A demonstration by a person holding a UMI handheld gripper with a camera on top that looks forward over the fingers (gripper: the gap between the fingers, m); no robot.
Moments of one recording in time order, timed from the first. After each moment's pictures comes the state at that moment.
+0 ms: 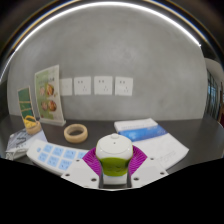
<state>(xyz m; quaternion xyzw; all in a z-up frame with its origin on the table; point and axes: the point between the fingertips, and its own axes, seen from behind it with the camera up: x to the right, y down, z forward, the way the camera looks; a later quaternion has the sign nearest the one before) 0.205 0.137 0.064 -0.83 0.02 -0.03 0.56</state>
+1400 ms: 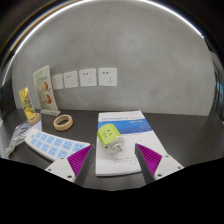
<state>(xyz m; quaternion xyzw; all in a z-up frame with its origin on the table) 0.313 0.117 0.060 -0.87 -0.03 0.03 0.49</state>
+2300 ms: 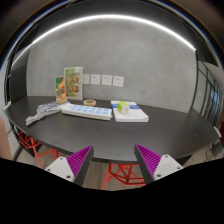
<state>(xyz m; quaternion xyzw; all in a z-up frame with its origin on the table) 0.257 -0.228 0.096 -0.85 -0.04 -0.03 0.53</state>
